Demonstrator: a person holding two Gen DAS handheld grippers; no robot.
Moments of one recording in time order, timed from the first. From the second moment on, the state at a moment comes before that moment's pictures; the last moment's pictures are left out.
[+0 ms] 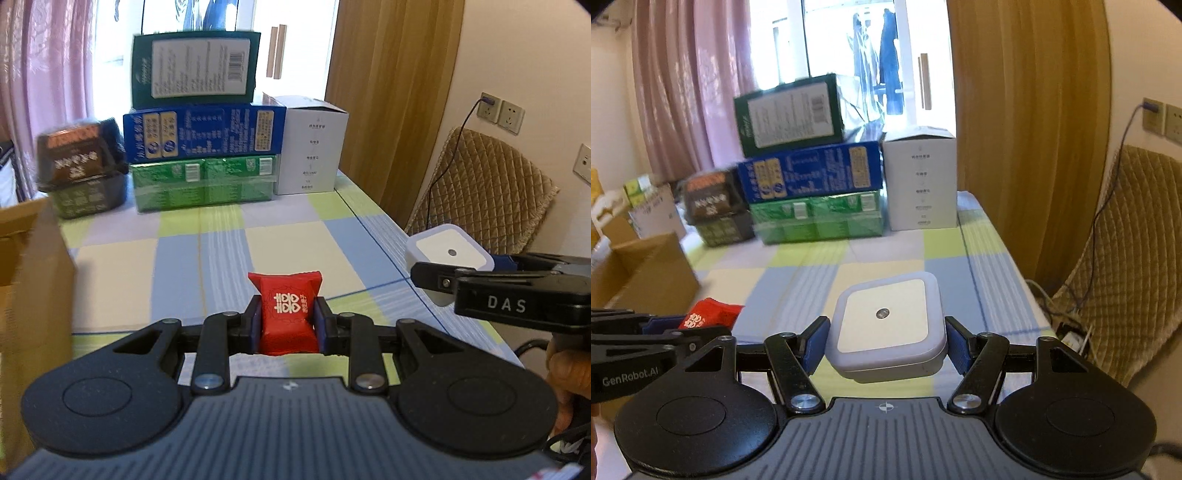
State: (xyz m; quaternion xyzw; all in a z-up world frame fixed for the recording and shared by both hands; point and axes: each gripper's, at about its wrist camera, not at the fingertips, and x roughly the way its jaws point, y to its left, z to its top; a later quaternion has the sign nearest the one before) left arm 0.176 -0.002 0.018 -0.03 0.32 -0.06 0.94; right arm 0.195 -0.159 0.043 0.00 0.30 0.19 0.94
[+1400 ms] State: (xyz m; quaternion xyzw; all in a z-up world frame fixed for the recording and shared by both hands) left arm -0.104 0.107 0.093 -0.04 0.31 0.09 0.95; right arm -0.016 -0.035 0.104 -0.01 0.31 0.35 0.88
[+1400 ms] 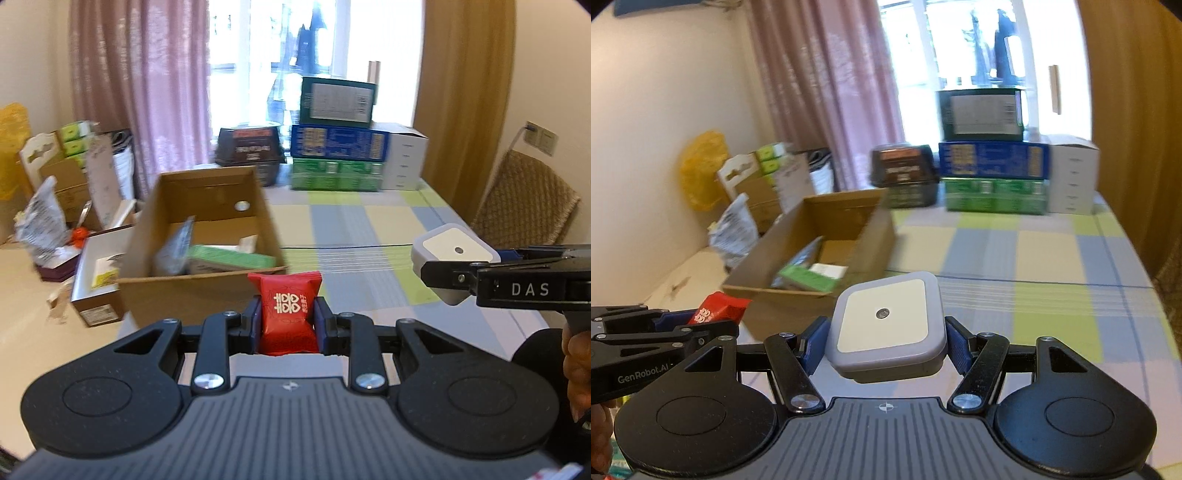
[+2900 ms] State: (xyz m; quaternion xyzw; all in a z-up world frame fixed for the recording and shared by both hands) left arm -0.088 0.219 0.100 -0.04 0.33 0.14 0.93; right arm -0.016 0.106 0.084 -0.05 0.32 0.43 0.84
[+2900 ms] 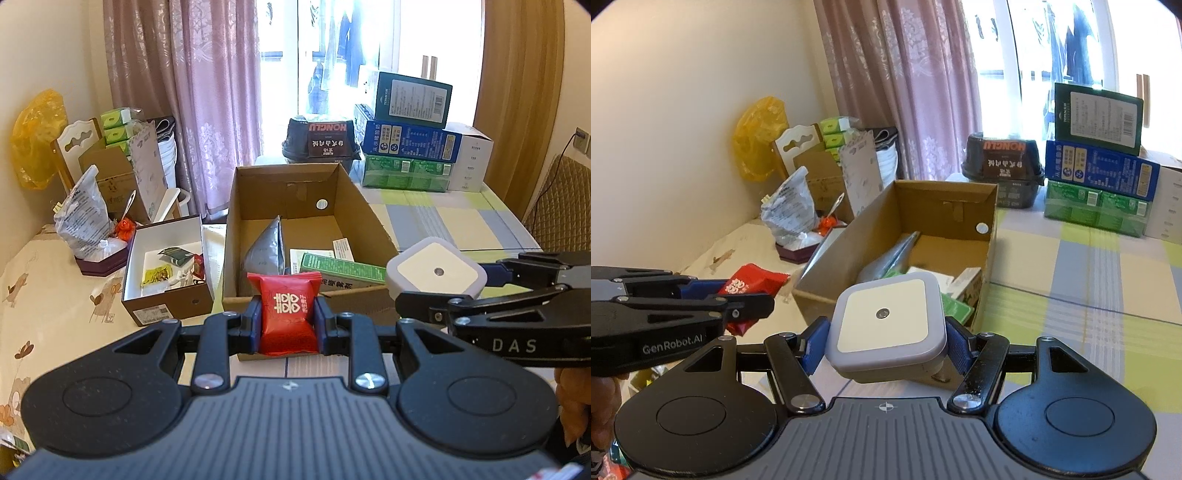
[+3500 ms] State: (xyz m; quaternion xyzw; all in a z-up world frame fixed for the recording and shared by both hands) left arm -0.022 0.246 0.100 -0.01 0.34 0.11 0.93; right arm 0.046 0.133 0.090 -0.05 0.32 0.42 0.85
